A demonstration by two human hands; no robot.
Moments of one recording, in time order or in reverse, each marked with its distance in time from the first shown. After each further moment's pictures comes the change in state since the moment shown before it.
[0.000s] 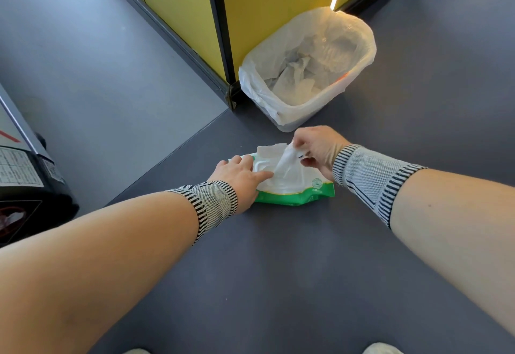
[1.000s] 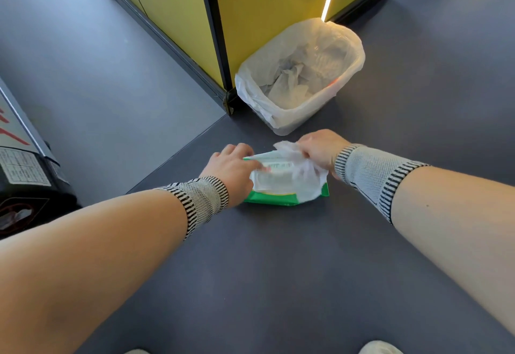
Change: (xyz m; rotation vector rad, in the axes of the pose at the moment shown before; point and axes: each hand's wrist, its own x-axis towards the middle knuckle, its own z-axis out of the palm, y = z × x) left_hand -0.010 -0.003 -0.022 -0.106 0.157 -0.024; right_hand 0.004 0.000 -0.023 -0.701 -0.078 -0.085
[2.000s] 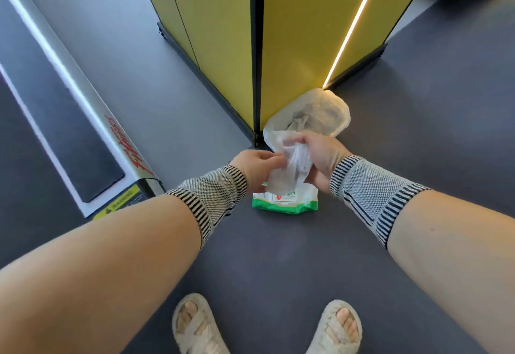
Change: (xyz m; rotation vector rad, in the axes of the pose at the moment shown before) left_hand -0.090 0.038 -0.242 -1.457 -0.189 -0.545; right_hand -0.172 -0.195 -0.092 0.959 -0.107 0.226
